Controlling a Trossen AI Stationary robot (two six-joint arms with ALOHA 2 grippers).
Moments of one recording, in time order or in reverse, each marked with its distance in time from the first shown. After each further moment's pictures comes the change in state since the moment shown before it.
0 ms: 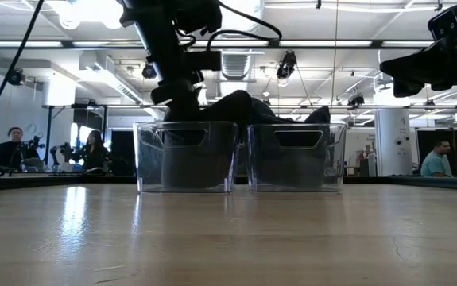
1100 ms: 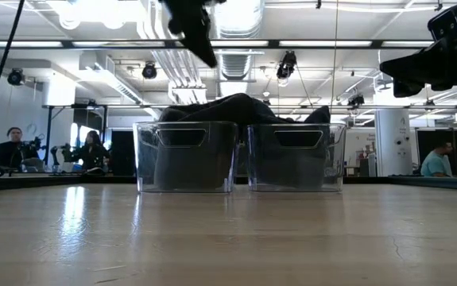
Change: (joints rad) left arm 0.006 -0.047 0.333 -0.206 -0.021 0.057; right arm 0.000 0.001 0.000 0.000 0.001 0.003
